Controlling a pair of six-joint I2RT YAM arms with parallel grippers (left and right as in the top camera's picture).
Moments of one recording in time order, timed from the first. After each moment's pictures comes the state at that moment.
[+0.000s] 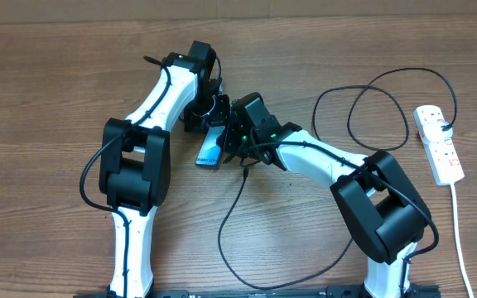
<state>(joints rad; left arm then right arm) -0.29 2.32 1.86 -1.09 0.34 -0.27 0.63 2.02 1.23 -0.18 -0.28 0.86</state>
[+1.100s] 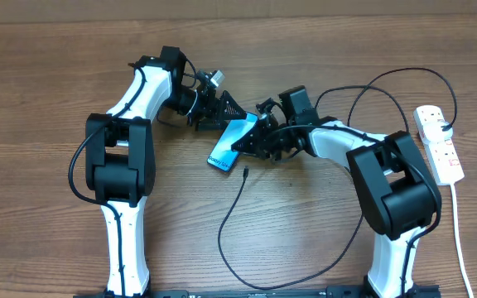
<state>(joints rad) -0.15 2.36 1.83 -1.09 1.00 0.07 0.38 2.08 1.15 -0.07 -0.97 0.70</state>
